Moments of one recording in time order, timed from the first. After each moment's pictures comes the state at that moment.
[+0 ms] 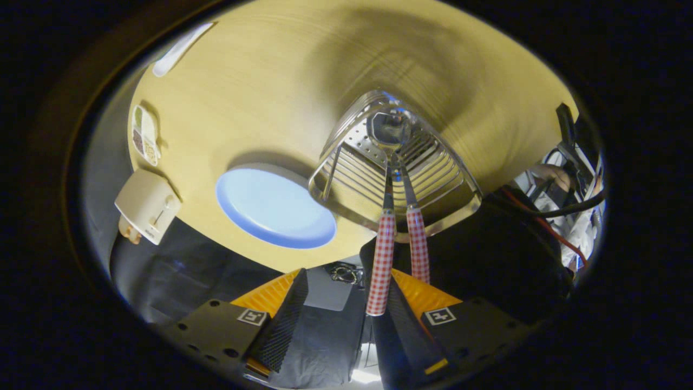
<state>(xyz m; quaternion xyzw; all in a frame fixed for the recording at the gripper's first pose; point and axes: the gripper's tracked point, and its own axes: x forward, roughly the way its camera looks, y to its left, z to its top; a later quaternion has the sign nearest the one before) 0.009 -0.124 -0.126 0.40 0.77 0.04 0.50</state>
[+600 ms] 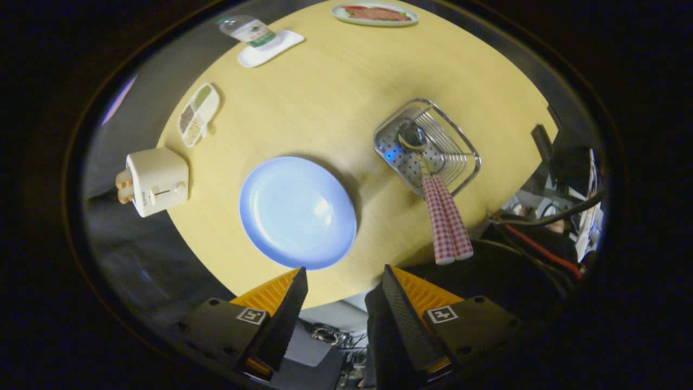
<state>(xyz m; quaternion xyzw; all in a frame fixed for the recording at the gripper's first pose) 0.011 -0.087 -0.110 0.35 0.57 -0.02 0.74</state>
